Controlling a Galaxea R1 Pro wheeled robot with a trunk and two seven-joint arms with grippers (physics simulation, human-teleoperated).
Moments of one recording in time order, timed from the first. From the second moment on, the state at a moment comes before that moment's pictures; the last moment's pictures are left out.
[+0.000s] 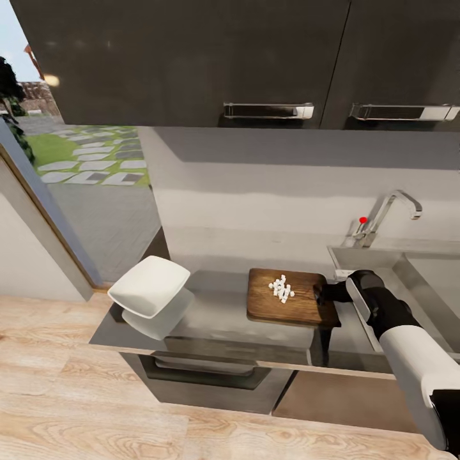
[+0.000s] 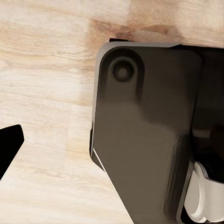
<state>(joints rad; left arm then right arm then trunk) -0.14 0.01 -0.14 0.08 0.24 -0.37 0.00 -0.96 -0.23 0.07 -0.74 -0.18 0.89 0.02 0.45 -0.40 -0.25</state>
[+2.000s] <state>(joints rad) -0.14 0.01 -0.14 0.08 0.24 -0.37 0.00 -0.96 -0.22 0.07 -0.74 -0.18 0.97 0.01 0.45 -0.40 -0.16</state>
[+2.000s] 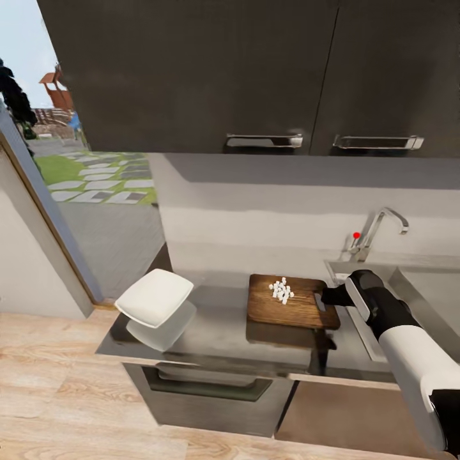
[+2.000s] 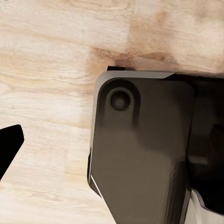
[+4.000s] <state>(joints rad) -0.14 0.01 -0.14 0.08 0.24 -0.37 0.00 -0.96 -0.22 0.07 -0.74 -0.18 0.97 0.01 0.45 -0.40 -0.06</state>
